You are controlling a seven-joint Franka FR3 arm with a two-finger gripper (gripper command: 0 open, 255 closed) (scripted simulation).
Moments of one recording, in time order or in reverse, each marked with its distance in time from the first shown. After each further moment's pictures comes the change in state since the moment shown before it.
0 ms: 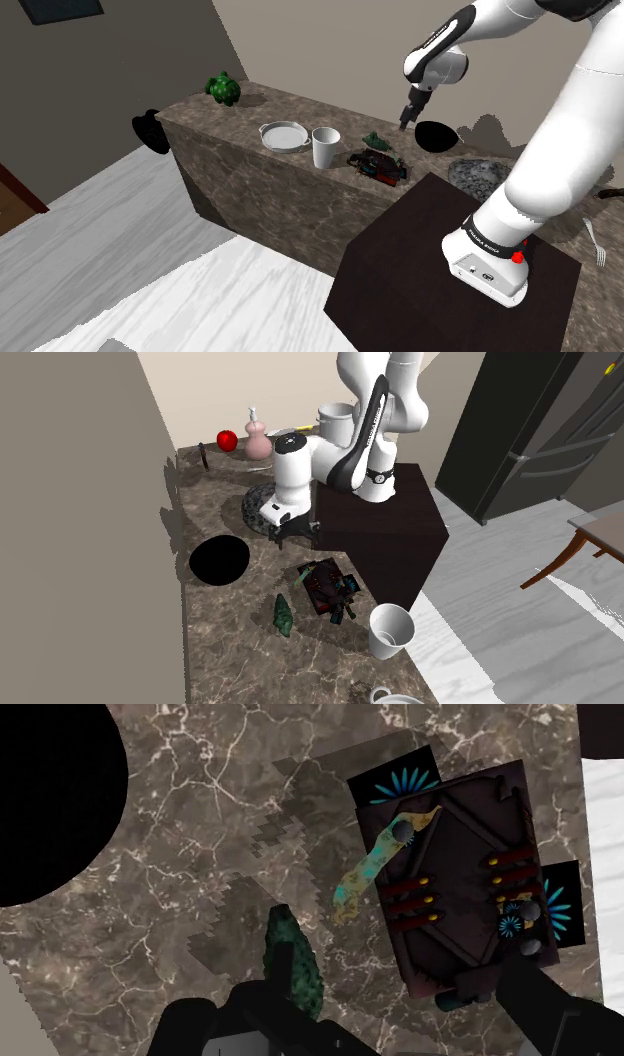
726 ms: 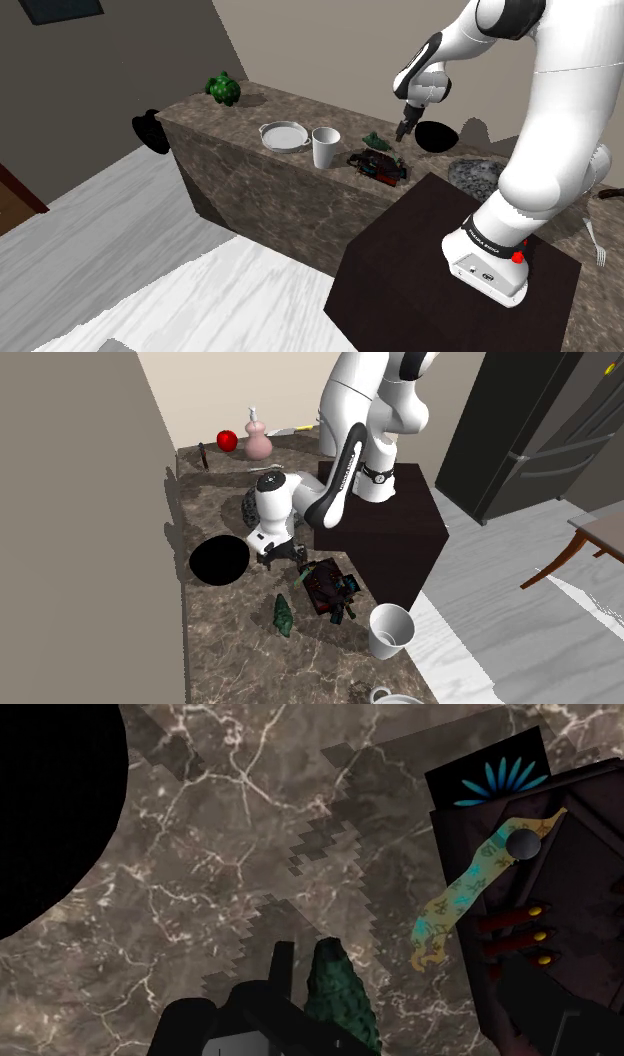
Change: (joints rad) arm -0.140 0.296 0.102 0.158 0.201 0.089 -0.195
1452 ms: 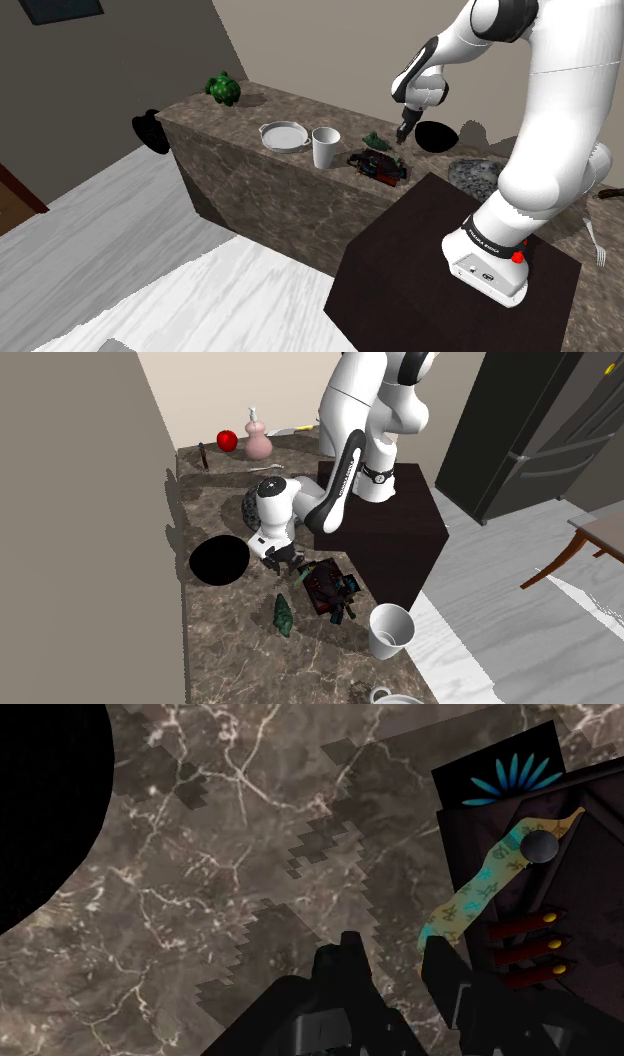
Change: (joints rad) arm -0.012 0.034 0.018 0.010 0.020 0.024 -0.011
